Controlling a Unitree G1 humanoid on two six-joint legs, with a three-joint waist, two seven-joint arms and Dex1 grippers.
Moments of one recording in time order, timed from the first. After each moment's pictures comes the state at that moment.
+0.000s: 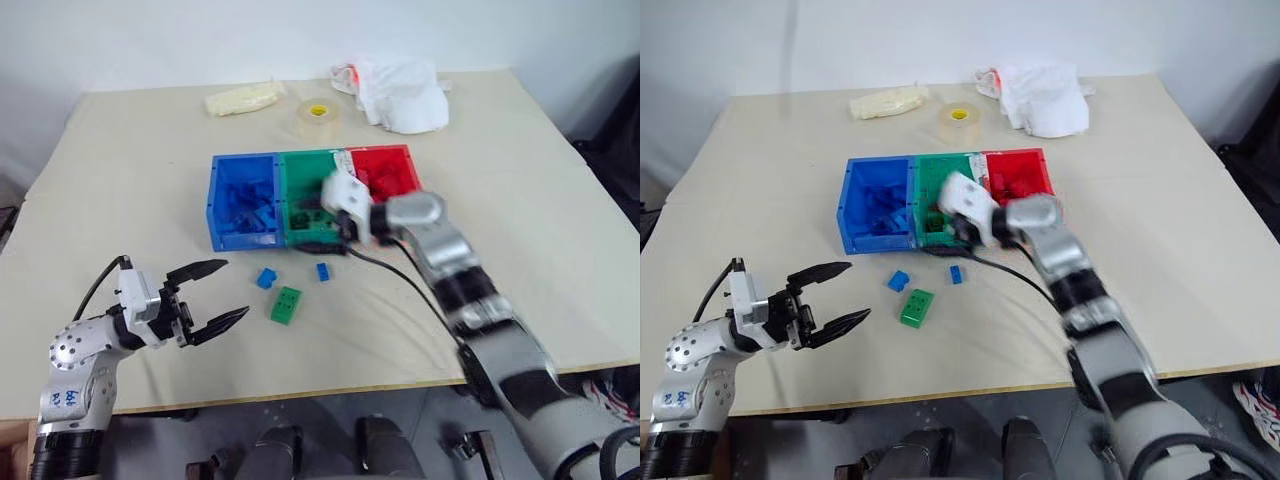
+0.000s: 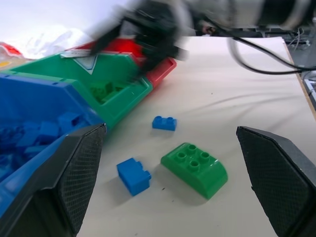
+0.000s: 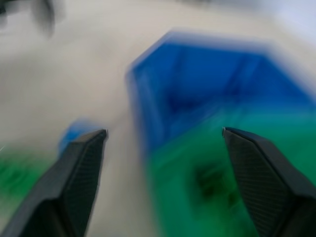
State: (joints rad) left arm -0.07 0.59 0.25 -0.02 -0.56 -0.08 -1.10; right arm -0.87 -0.34 0.23 0.41 0.07 0.13 1.17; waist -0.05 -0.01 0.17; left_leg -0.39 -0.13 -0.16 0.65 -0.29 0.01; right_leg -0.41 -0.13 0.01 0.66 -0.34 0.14
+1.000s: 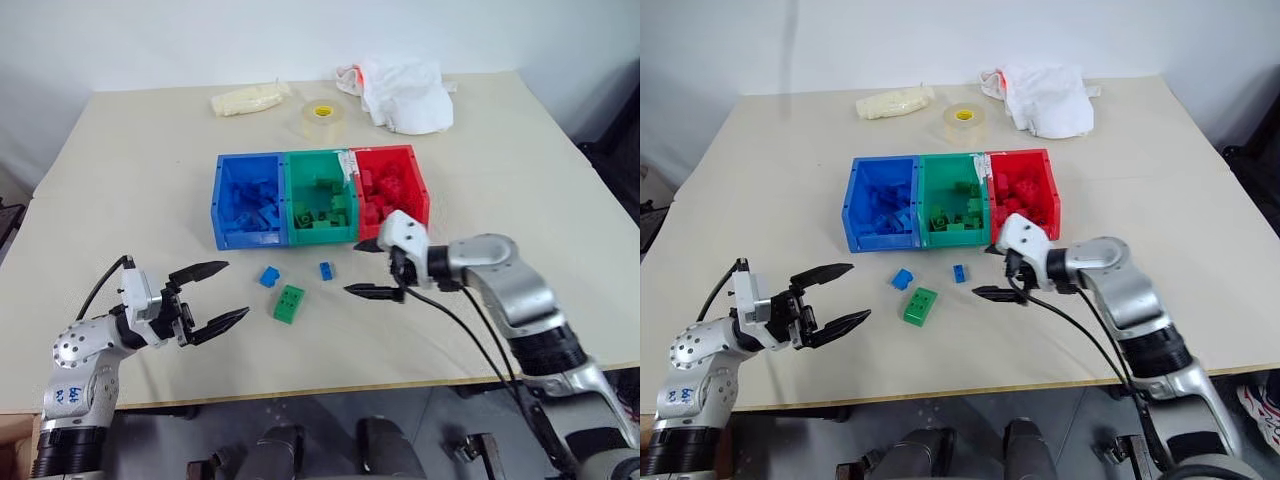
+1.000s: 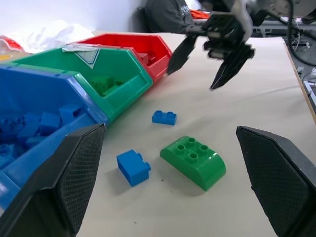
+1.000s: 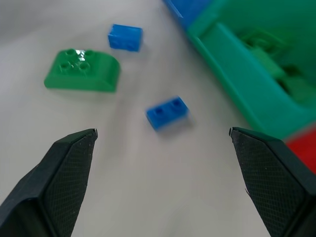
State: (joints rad) left arm -0.06 0.58 0.25 -0.03 -0.56 -0.08 -1.11; right arm -0.67 -0.53 0.26 0.01 0.17 0.50 1.07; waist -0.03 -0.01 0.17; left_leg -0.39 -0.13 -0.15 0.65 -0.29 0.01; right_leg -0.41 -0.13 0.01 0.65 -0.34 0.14
